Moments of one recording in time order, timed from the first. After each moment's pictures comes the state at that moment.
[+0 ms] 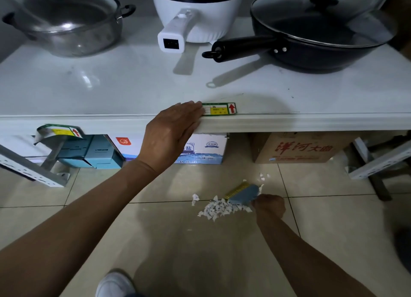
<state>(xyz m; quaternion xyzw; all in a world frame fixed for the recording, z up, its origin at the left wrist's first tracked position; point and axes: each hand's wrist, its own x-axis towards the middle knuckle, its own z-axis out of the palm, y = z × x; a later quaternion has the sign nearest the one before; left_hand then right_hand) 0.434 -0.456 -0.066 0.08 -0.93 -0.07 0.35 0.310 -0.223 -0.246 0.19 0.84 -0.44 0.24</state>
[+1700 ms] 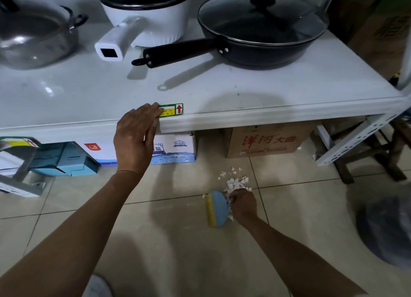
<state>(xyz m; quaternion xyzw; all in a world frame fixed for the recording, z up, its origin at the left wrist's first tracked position) 0.405 -0.415 -0.080 0.18 -0.88 -0.09 0.42 0.299 -0.166 -0.249 -0.07 0.91 -0.34 0.23</state>
